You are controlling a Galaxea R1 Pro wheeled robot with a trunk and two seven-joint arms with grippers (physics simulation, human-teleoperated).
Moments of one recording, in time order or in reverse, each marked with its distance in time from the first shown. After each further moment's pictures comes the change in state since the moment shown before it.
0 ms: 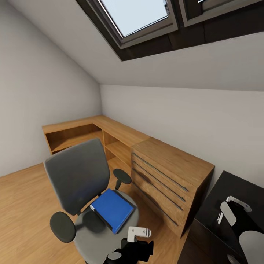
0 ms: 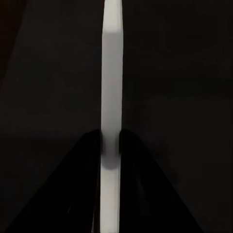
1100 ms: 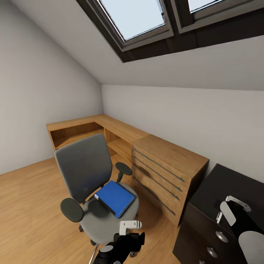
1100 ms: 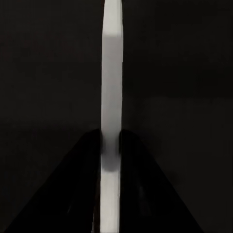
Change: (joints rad) left arm 0.000 0.001 0.103 -0.021 0.000 0.000 -0.001; right arm 0.005 0.006 0.000 -0.014 -0.008 0.002 0.001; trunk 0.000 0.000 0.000
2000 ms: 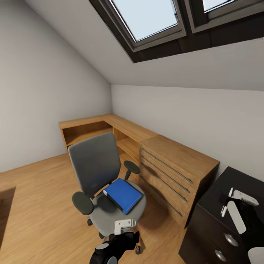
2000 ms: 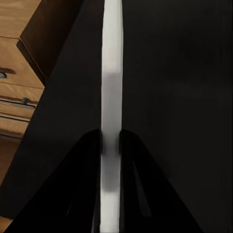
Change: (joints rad) left arm 0.000 -0.006 0.074 0.028 -0.001 0.005 -0.003; right arm 0.150 0.011 -0.023 -0.397 0.000 0.122 -0.006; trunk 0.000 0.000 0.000
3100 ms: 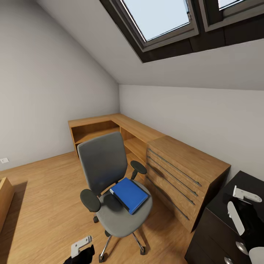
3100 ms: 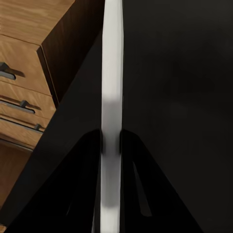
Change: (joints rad) left arm 0.000 0.134 0.299 0.437 -0.036 -0.473 -0.001; right arm 0.000 -0.010 0.013 -0.001 0.158 -0.010 0.001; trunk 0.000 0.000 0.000
